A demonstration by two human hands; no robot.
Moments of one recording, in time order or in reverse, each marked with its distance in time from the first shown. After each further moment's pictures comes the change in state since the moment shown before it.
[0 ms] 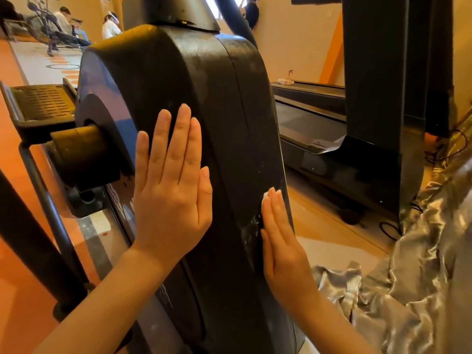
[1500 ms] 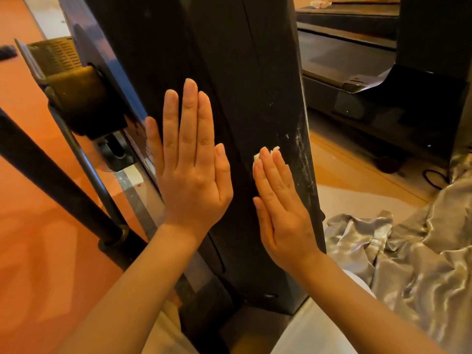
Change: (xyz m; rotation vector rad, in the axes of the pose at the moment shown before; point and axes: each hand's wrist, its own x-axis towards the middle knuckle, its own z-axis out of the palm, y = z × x) left_hand -0.047 0.022 0.009 0.015 -0.019 -0.057; right_hand -0.018 -0.021 0.016 0.129 0.019 -0.085
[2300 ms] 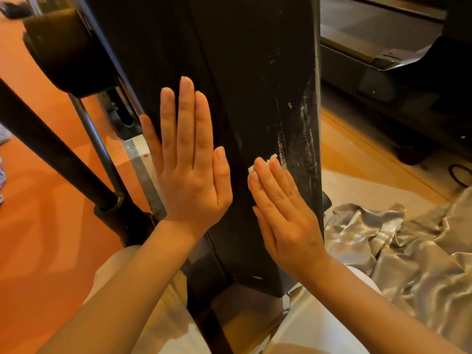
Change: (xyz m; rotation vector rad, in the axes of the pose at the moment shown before) left_hand -0.037 0.018 0.011 0.010 -0.008 -0.041; right_hand -0.036 0.019 -0.013 -0.048 -0.113 -0.132
